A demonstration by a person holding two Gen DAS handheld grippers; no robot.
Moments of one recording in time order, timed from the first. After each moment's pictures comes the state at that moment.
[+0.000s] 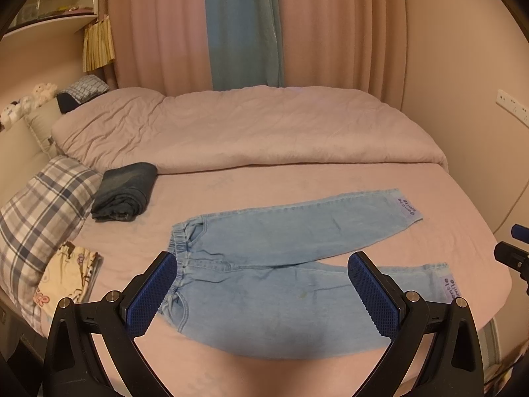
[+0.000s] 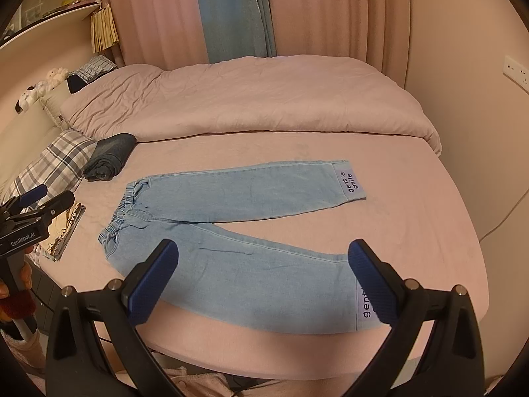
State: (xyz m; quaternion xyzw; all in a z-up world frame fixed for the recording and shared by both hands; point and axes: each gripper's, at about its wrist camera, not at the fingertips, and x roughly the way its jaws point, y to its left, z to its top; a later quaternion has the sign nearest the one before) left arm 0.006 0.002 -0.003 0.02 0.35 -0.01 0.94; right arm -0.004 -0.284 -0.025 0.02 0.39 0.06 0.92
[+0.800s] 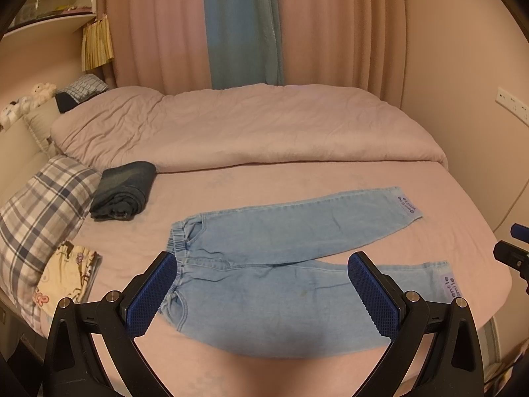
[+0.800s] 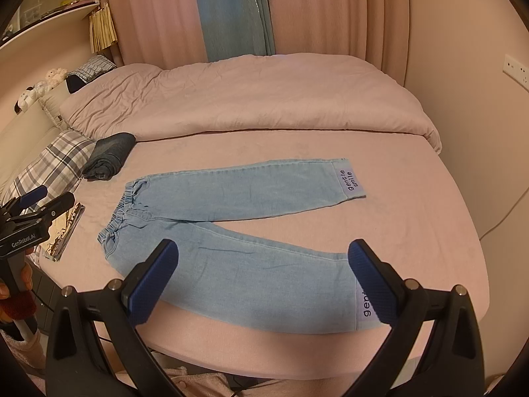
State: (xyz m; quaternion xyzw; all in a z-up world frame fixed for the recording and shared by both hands) left arm 0.003 0.008 -0.008 0.02 0.35 -0.02 0.94; right arm -0.004 -0.284 -0.026 0.02 0.40 0.06 0.92
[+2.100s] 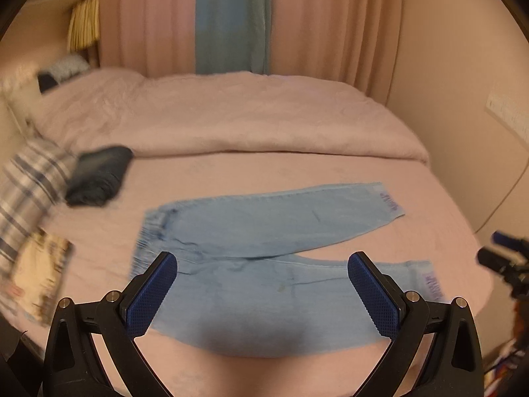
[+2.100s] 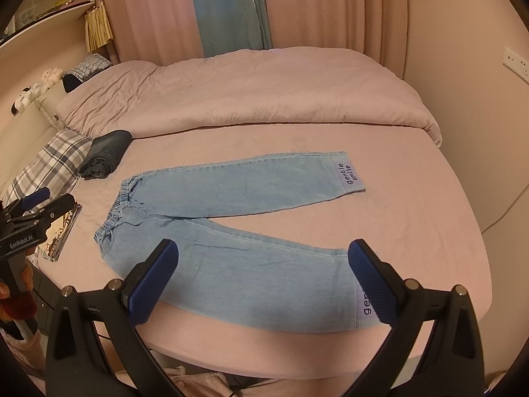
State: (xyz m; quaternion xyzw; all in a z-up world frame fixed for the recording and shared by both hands) left arm 0.022 0.014 -0.030 -0.03 0.38 -0.06 0.92; right arm 0.003 -0.290 -0.039 0.03 0.41 0.07 0.91
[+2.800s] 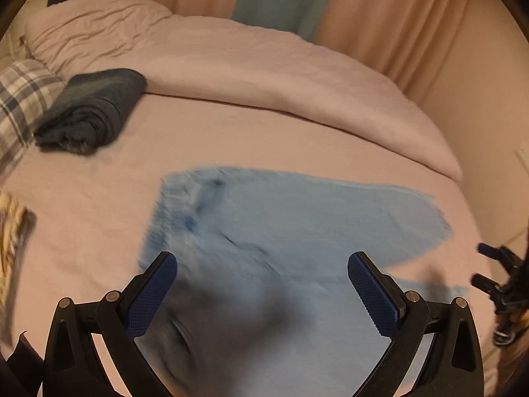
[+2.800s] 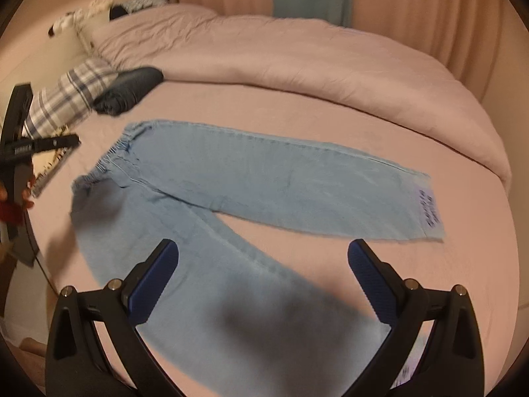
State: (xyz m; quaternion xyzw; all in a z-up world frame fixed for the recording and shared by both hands) left arm 0.162 0.159 -0.156 -0.11 0.44 -0.05 0.89; right arm 0.138 -0.225 -0.158 -0.09 0.44 0.20 0.87
